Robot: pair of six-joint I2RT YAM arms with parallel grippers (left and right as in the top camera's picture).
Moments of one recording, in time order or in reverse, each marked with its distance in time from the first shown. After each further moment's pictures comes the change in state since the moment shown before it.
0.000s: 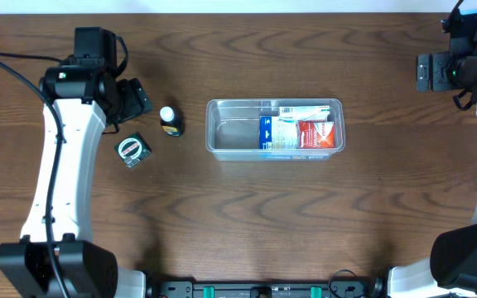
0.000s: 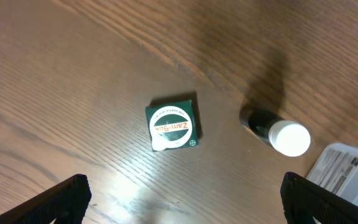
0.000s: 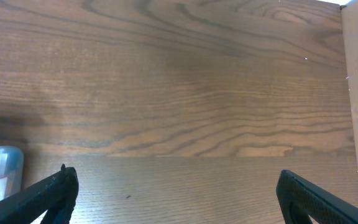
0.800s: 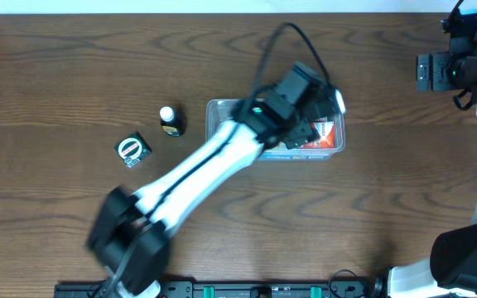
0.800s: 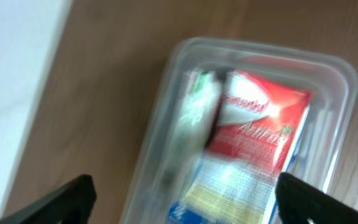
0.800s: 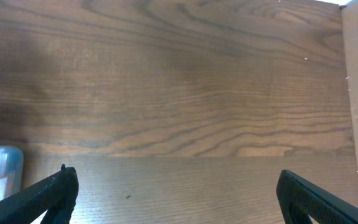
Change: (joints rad) left arm -0.769 0.200 -0.001 0.608 0.136 1.000; right arm 0.000 0.000 0.000 0.000 0.000 0.000
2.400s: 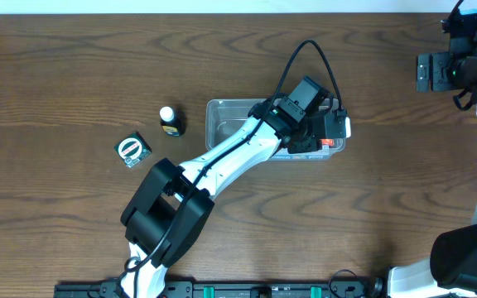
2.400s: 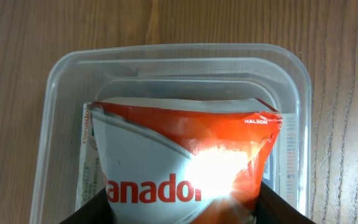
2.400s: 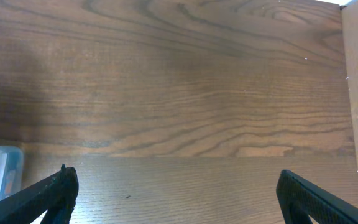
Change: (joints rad) left arm -0.020 0.211 0.002 0.081 0.224 0.185; right arm 0.000 0.000 0.000 0.000 0.000 0.000
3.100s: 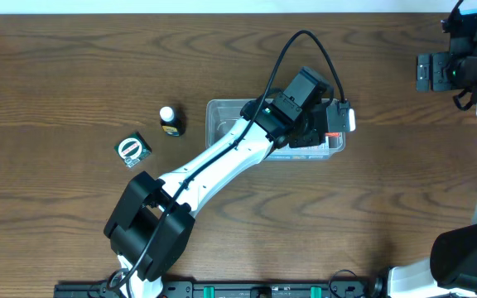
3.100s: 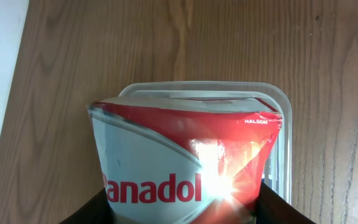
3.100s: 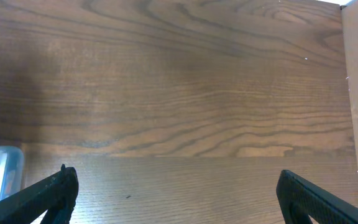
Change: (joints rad) left arm 0.000 -0.099 0.002 0.000 0.000 -0.003; right arm 0.000 0.000 0.000 0.000 0.000 0.000
